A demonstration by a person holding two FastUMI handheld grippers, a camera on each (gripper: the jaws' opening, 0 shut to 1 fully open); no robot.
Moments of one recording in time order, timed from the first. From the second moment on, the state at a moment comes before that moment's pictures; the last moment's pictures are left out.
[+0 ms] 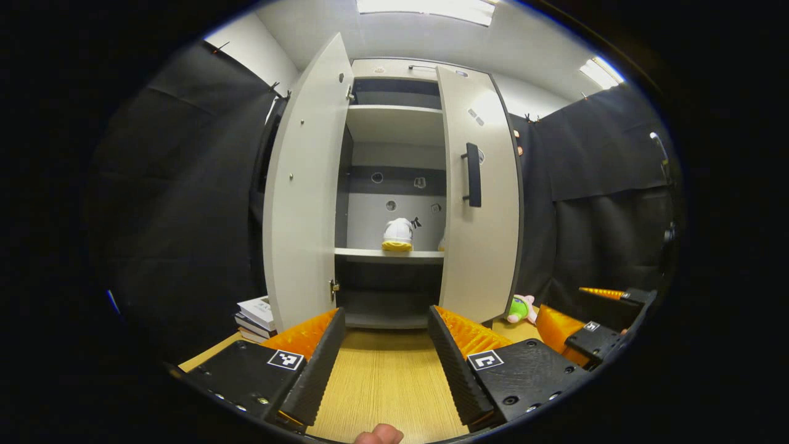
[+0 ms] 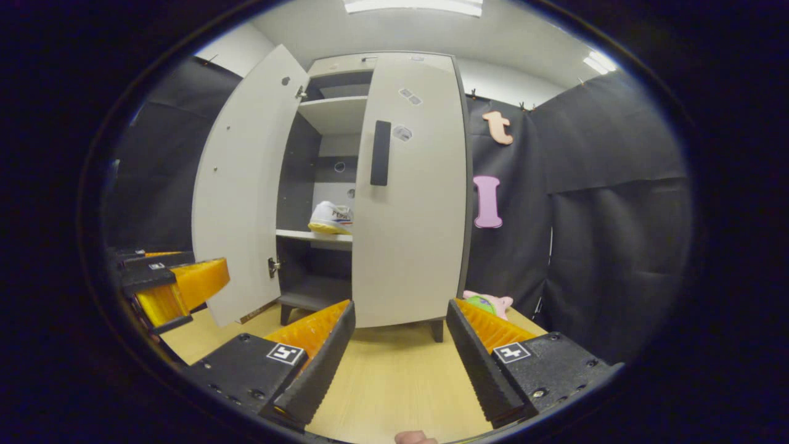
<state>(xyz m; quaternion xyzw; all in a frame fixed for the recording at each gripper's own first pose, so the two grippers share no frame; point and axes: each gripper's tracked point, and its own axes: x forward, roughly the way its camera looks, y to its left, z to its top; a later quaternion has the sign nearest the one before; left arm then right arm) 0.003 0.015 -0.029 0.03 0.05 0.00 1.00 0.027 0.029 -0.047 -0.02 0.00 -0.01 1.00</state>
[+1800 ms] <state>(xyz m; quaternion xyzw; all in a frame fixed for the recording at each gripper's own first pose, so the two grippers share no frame) 0.134 0.258 0.145 0.00 -0.02 0.14 0.99 0.053 0.033 -0.023 -0.03 -0.02 0.00 1.00</state>
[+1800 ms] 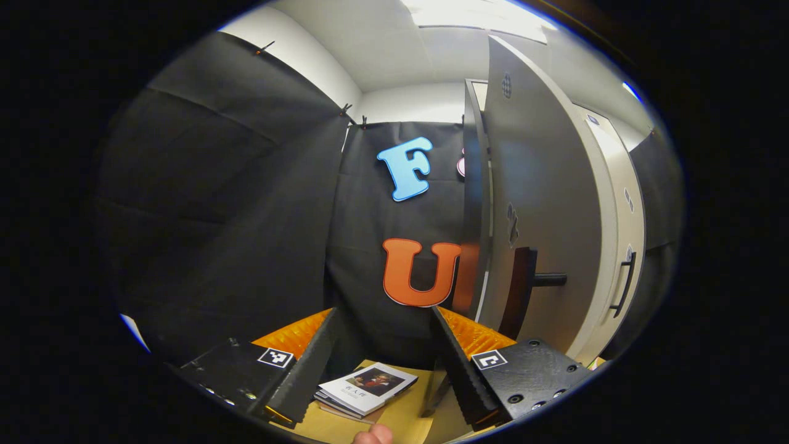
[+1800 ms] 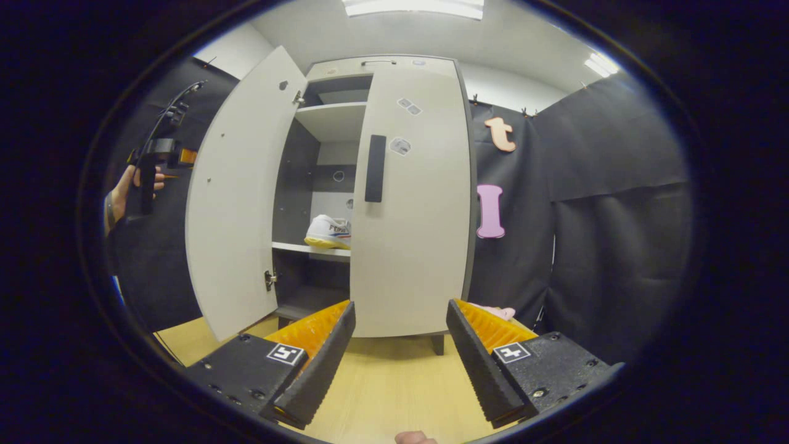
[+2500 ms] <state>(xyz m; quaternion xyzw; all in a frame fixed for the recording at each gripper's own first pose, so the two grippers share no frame) 0.158 0.133 0.136 -0.01 -0.02 0.03 1.00 0.056 0.015 -0.026 -0.03 -0.01 -0.03 1.00</state>
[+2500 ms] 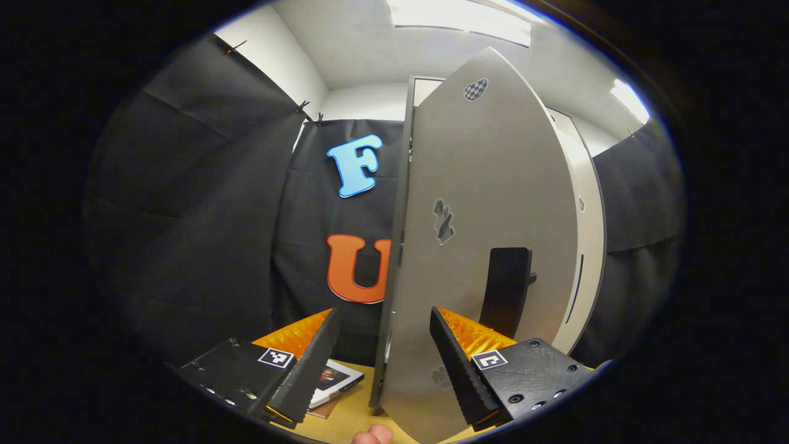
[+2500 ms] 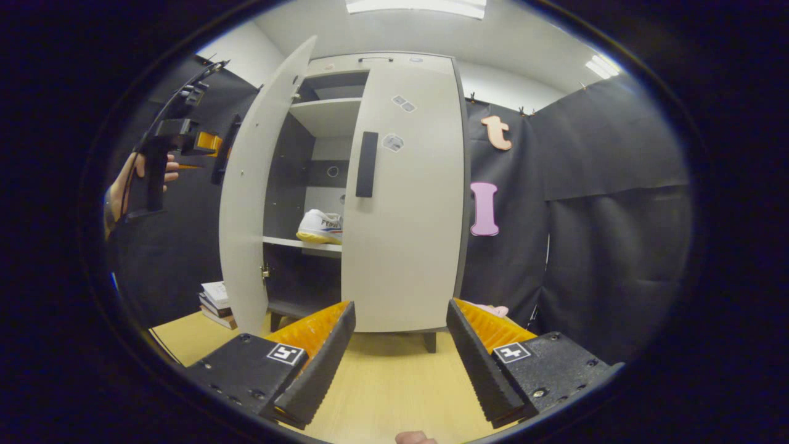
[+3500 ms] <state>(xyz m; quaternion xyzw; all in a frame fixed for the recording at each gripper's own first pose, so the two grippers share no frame) 0.162 0.069 0.122 0.01 -0.02 -0.01 1.00 0.063 -0.018 -0.028 -0.02 0.00 -0.06 1.00</state>
